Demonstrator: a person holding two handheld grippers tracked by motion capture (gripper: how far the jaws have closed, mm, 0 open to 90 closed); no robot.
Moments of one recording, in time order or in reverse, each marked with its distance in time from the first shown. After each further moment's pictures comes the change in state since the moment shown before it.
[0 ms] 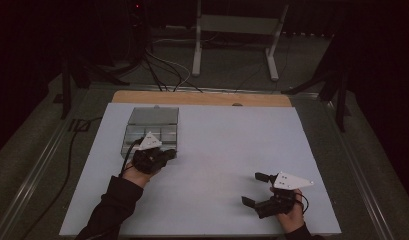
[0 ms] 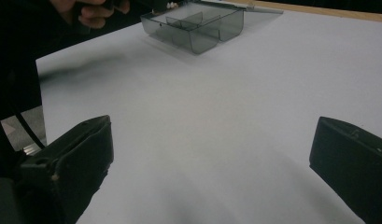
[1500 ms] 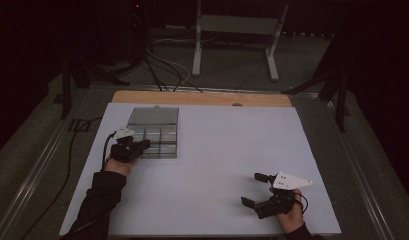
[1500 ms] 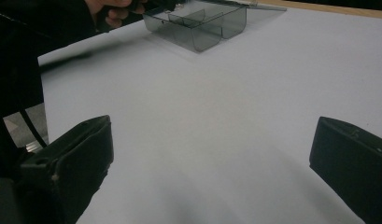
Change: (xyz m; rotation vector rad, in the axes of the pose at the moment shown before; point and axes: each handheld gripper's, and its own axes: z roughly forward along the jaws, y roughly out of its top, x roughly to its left) left arm 0.079 -0.031 0.001 -0.014 0.148 -0.186; right arm 0.000 0.000 0.002 0.007 0.011 0.001
